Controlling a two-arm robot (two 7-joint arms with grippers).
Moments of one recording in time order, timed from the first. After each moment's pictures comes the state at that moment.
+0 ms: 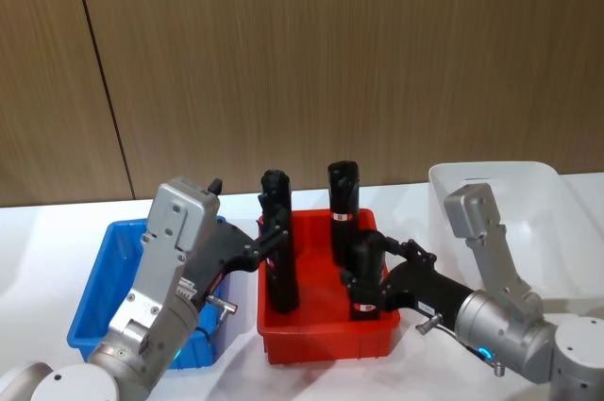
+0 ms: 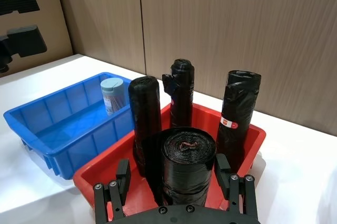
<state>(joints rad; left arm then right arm) -0.24 0.38 0.45 -1.63 -0.20 0.01 -0.01 0.29 0.21 -0.30 -1.32 0.20 0.12 0.45</state>
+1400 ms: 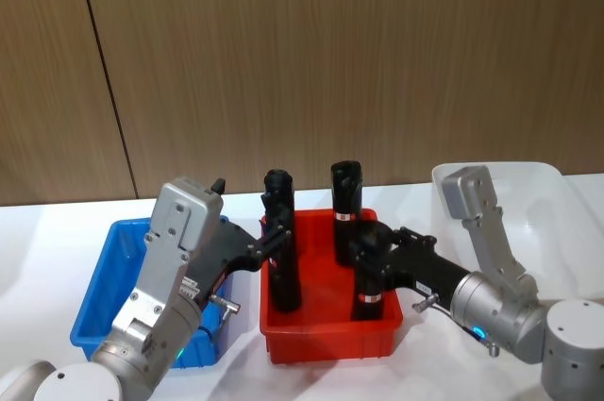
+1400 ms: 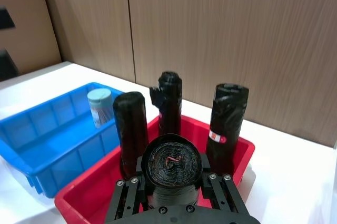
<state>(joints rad) -0.24 0.38 0.45 -1.63 -0.20 0.01 -0.01 0.35 0.19 -0.30 -1.26 0.19 0.11 0.42</state>
